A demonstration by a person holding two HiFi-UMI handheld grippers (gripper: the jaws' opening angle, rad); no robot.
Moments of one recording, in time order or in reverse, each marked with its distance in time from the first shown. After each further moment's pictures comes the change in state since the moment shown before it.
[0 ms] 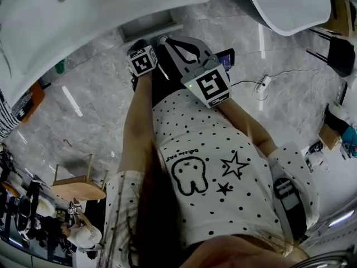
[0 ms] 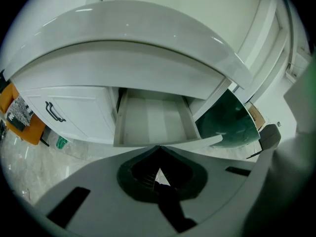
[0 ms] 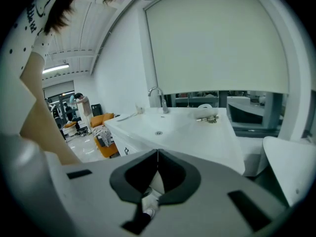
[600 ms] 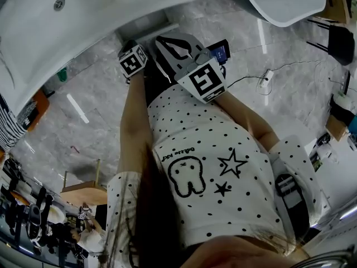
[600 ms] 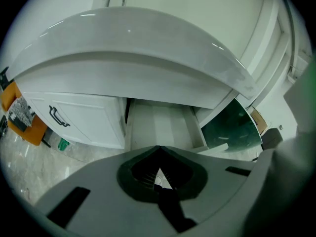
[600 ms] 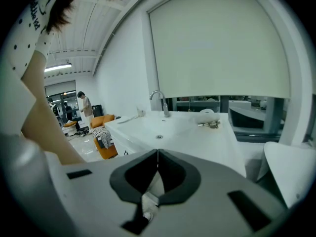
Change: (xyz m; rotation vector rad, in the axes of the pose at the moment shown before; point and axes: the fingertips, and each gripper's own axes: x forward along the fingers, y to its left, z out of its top) left arm -0.006 0.031 0.027 -0.034 -0.050 0.019; right arm 0.011 0.006 0.016 -0.023 -0.035 0.005
